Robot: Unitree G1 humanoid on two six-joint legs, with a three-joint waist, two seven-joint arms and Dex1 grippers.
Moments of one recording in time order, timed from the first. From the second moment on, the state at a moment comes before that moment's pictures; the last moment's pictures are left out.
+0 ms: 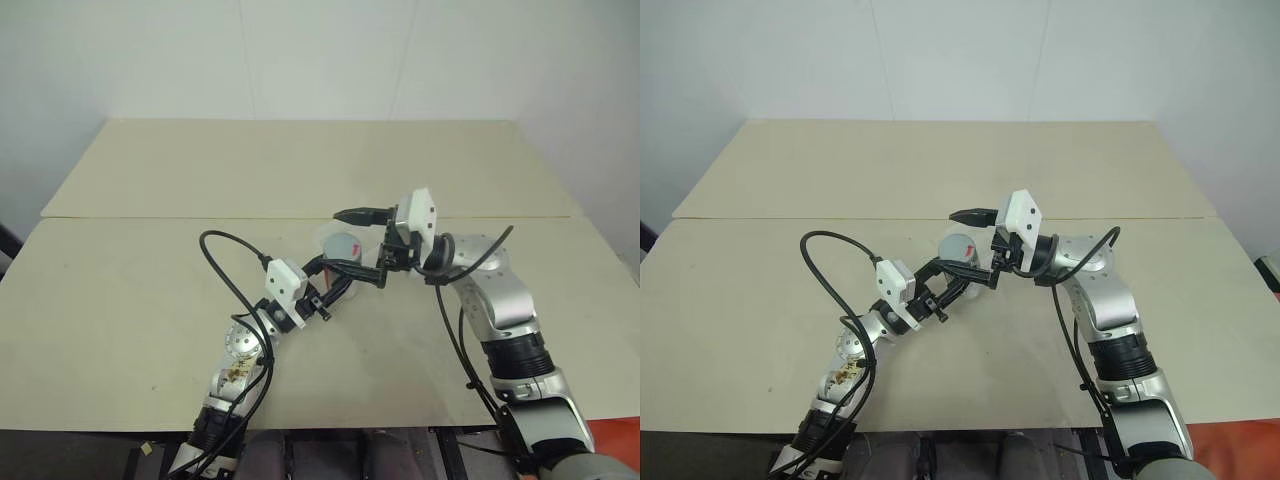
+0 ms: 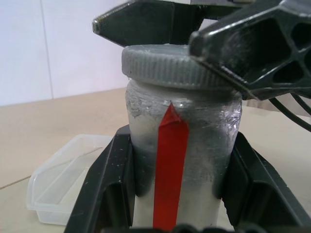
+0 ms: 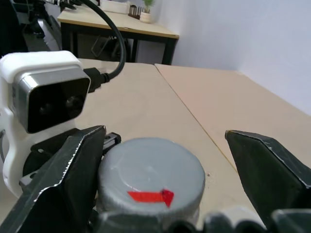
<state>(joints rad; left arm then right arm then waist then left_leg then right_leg) -0.22 0.07 -0.18 0.02 -0.24 -0.16 -0.63 -0.59 -0.42 0.10 -0.02 0.37 0.19 1.03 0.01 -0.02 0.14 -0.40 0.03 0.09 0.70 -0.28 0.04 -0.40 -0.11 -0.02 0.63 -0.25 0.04</state>
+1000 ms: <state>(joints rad) -0.22 0.07 -0.18 0.04 -0.24 -0.16 -0.64 -0.42 -0.54 -0.02 -0.22 0.46 0.27 0.98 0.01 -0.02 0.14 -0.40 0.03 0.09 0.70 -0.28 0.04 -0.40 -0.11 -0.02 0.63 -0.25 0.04</state>
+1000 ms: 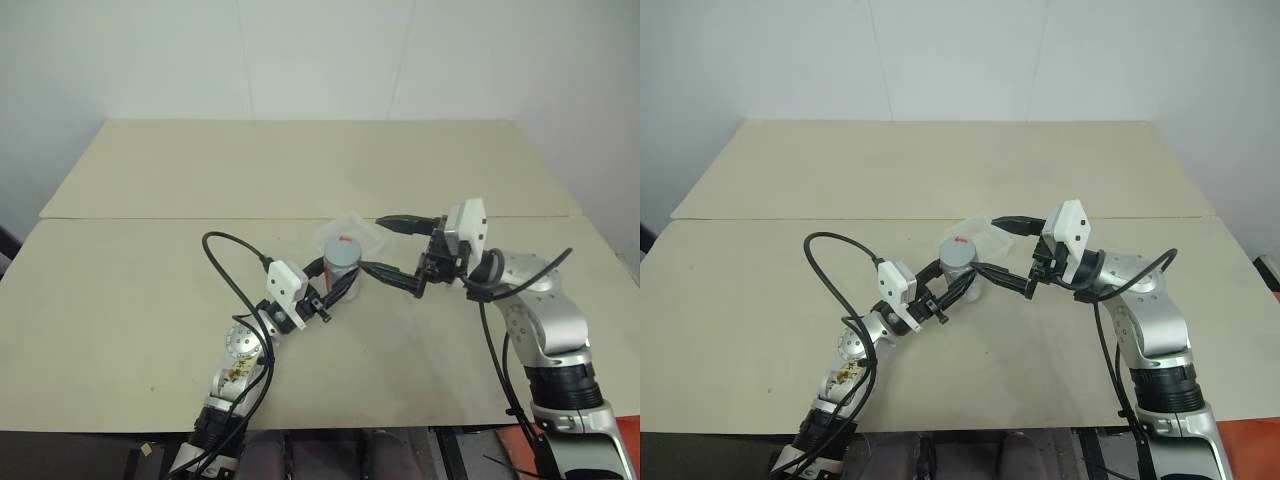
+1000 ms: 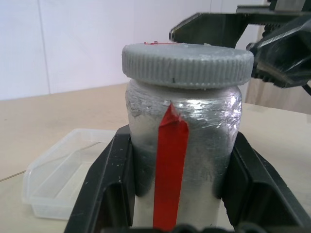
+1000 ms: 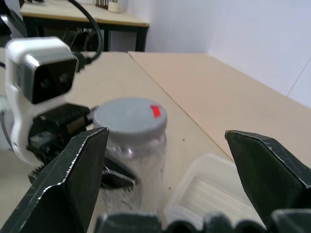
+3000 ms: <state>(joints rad) -0.23 0.07 -0.17 0.06 -0.24 -0.17 -0.65 -0.44 -0.45 0.07 -0.31 0.43 0.33 0.82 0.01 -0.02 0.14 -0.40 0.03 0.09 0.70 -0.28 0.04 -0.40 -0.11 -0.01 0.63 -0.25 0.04</state>
